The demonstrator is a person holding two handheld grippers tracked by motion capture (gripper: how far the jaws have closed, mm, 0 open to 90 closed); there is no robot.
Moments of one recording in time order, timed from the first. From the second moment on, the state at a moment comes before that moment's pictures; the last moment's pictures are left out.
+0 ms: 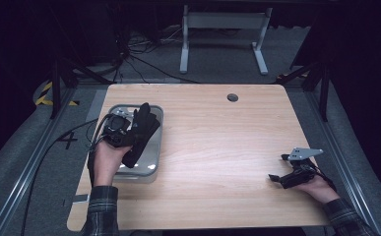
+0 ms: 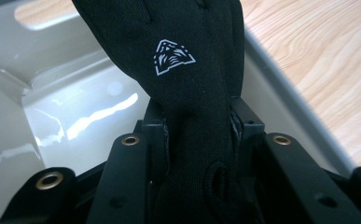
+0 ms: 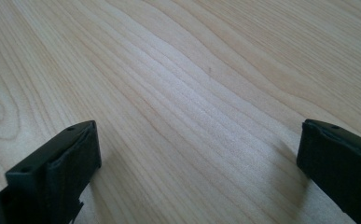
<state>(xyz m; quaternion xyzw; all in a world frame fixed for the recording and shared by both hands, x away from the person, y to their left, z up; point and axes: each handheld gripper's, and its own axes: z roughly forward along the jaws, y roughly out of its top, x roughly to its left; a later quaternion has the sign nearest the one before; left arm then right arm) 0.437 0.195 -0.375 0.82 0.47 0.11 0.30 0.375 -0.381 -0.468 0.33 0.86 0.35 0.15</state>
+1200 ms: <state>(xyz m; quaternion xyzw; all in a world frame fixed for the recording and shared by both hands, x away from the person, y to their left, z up) 0.453 0.207 -0.403 0.81 0.51 0.12 0.27 0.375 -0.382 -0.468 0.33 0.86 0.35 0.15</state>
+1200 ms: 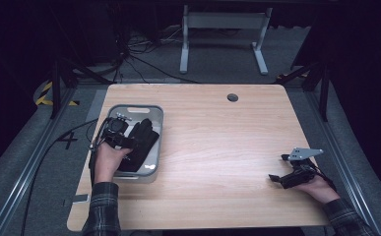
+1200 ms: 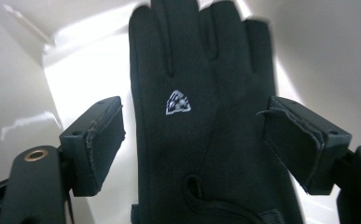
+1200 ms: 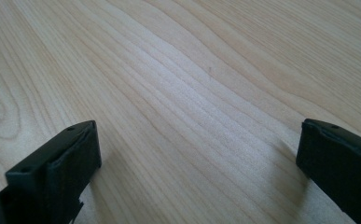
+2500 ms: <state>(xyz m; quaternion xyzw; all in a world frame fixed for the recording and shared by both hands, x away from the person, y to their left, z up) 0.416 0.057 -0.353 0.84 0.36 0.11 0.40 0.375 -0.382 -0.468 0.33 0.86 0.35 0.15</state>
